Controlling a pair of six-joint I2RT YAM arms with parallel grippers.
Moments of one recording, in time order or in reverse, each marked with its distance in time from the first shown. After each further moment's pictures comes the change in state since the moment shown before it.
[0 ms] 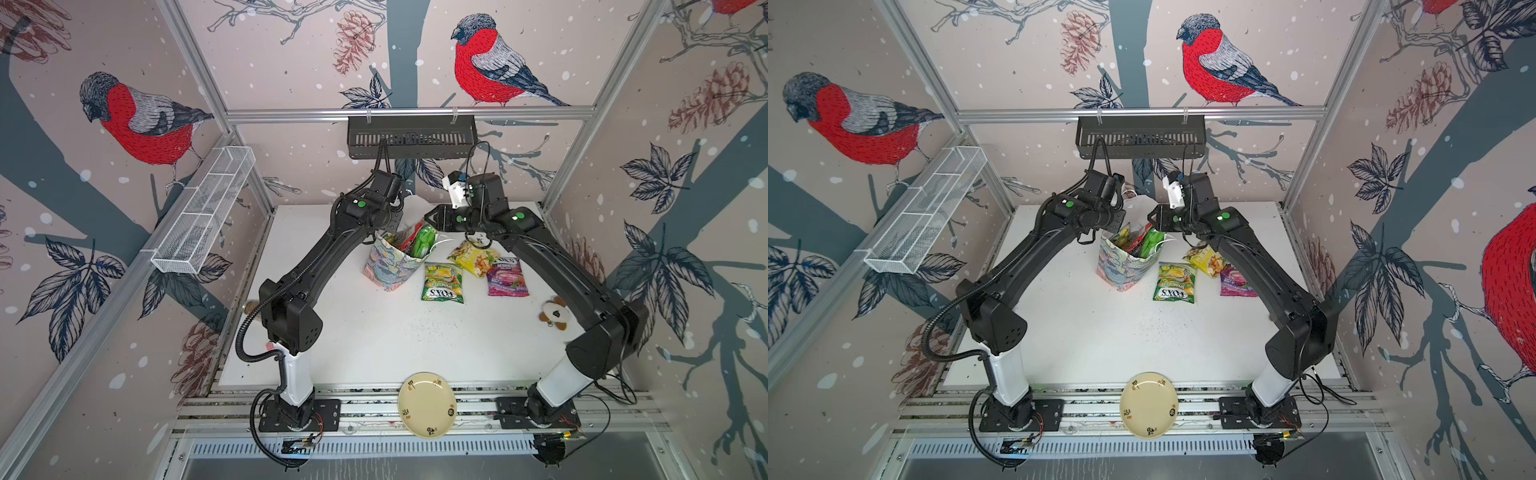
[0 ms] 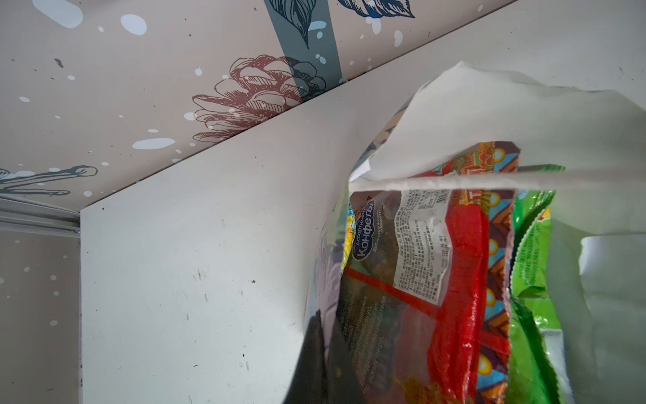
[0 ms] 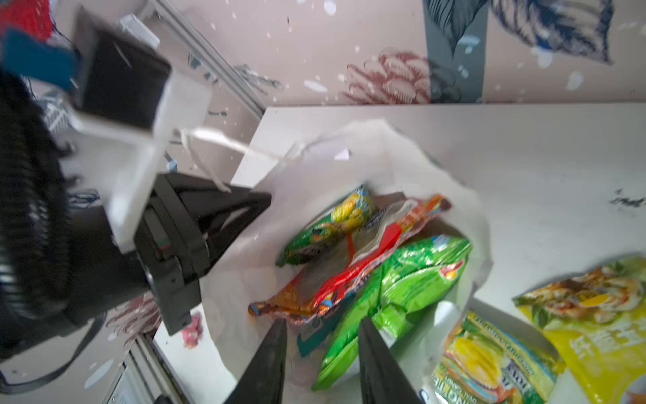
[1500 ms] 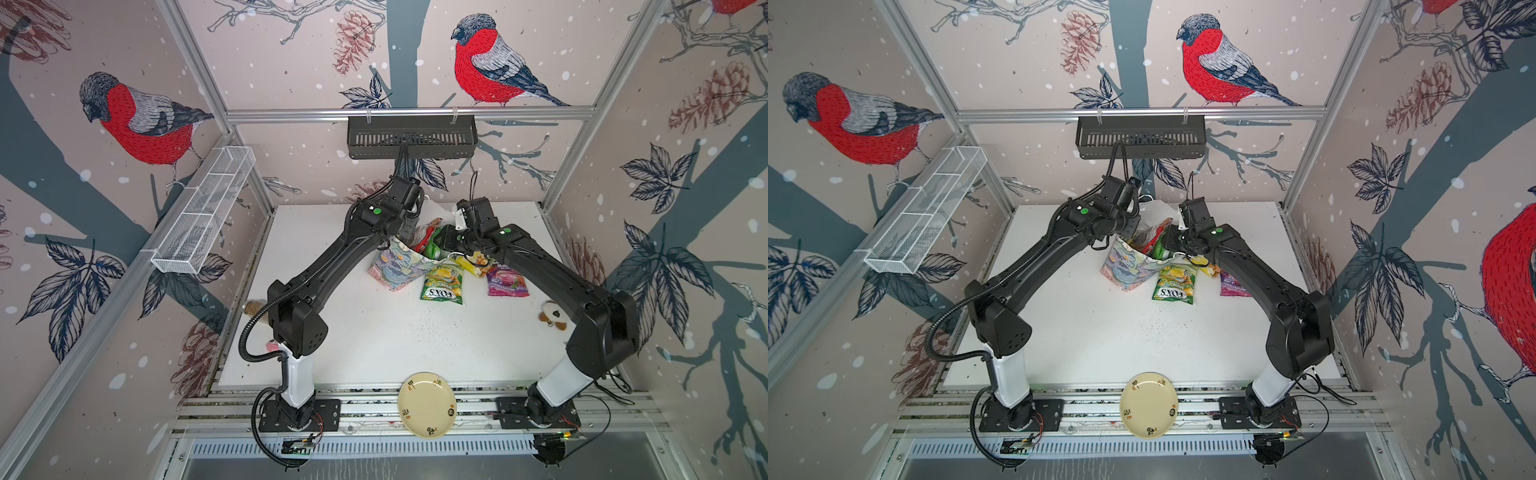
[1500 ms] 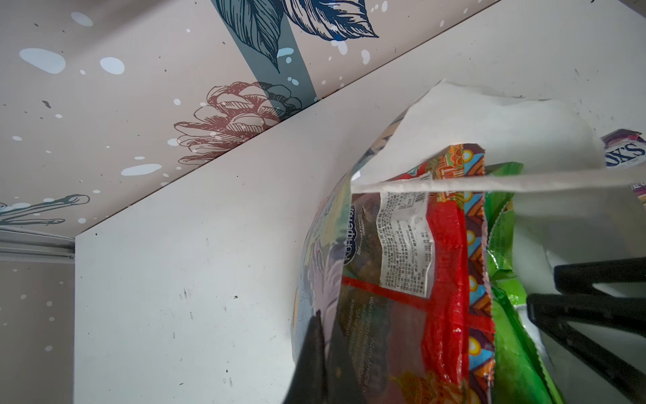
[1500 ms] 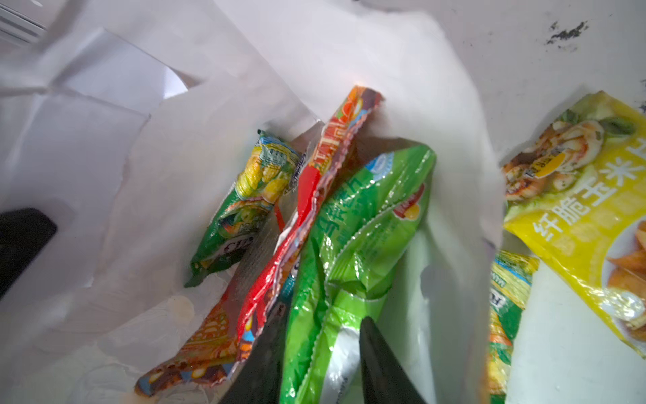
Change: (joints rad) left arm -0.105 0.011 0.006 0.033 -0.055 -0.008; right arm -0.045 -0.005 -0.246 0.097 0.120 0.212
